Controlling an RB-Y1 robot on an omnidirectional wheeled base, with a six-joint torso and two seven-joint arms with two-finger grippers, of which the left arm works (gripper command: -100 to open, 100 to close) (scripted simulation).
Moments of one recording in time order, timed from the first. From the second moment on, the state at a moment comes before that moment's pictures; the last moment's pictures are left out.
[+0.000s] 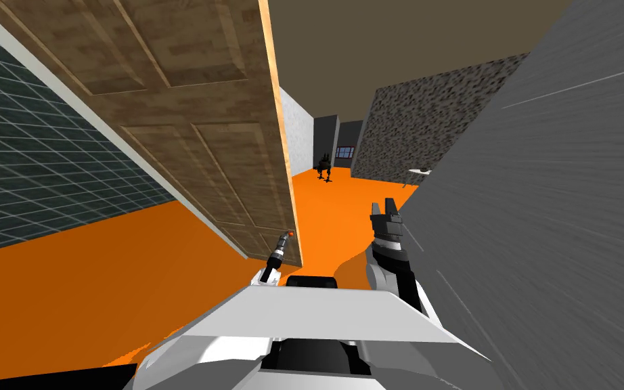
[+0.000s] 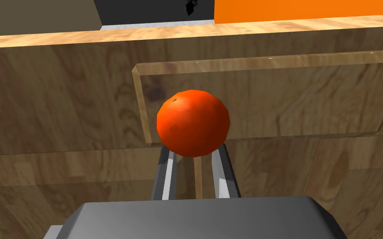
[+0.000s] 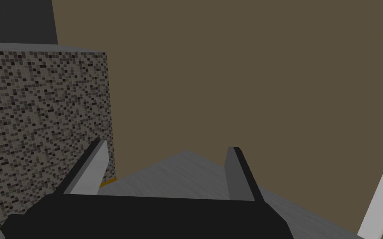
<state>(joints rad) 0.00 0.09 -0.07 -0.80 -0.06 -0.77 0.12</state>
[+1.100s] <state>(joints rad) 0.01 0.09 -0.07 -0.83 -0.06 -0.76 0.13</state>
